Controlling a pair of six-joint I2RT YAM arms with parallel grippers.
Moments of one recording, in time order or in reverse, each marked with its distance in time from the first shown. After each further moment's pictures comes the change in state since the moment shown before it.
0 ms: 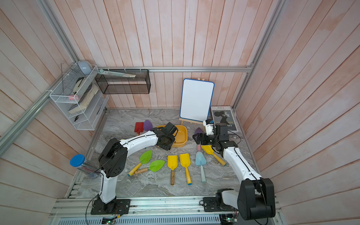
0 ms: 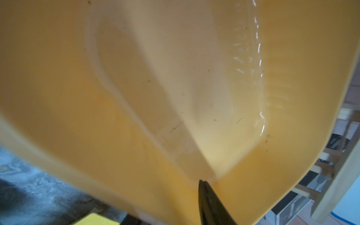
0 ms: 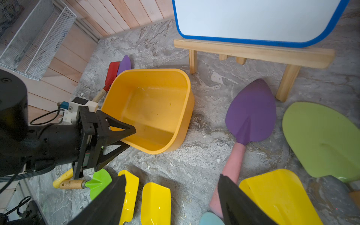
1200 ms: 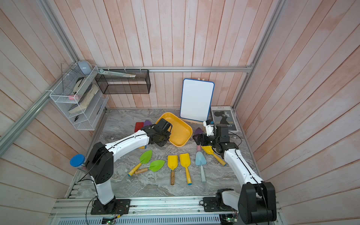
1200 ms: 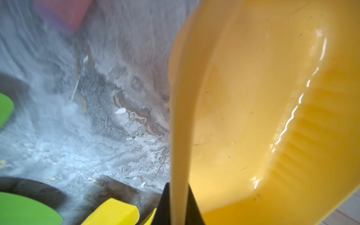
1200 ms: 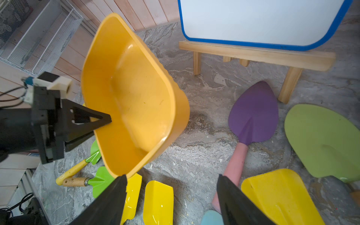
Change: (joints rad) left arm 0.044 -0.212 -0.057 0.007 -0.066 0.317; right arm 0.000 -0.052 -0.022 0.005 -0.010 -0.004
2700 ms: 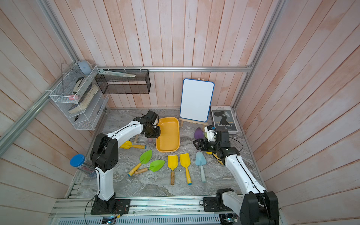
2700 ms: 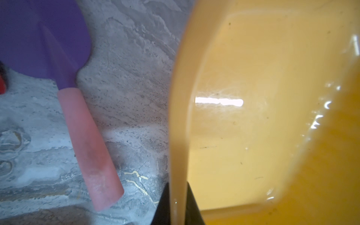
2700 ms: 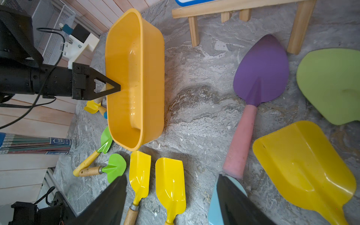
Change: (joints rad) left arm 0.250 0.204 0.111 -0.101 0.259 1.020; right arm 0.006 -0.085 -0.090 -0.079 -0.004 0.109
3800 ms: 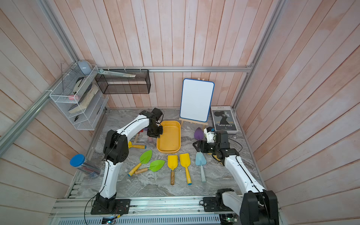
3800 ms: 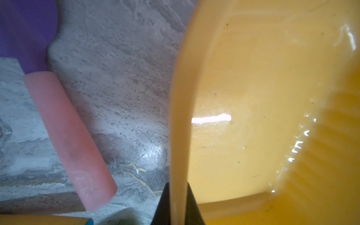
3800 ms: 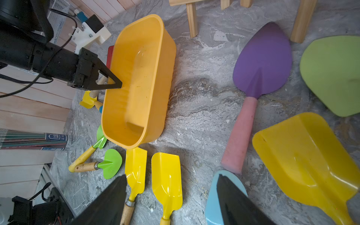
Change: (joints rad) left arm -0.008 0.241 0.391 -0.385 0.014 0.015; right arm 0.001 0.002 -0.024 0.004 0.000 -0.019
